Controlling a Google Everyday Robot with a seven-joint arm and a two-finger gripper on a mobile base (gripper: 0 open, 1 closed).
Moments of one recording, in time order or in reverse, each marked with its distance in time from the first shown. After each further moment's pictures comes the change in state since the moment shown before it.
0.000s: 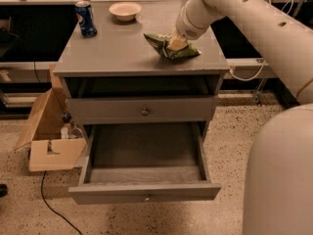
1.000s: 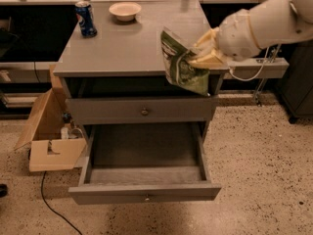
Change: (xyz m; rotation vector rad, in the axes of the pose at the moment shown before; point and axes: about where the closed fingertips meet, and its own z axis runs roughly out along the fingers) arm 0.000 0.124 -0.150 -0.150 -0.388 -0.058
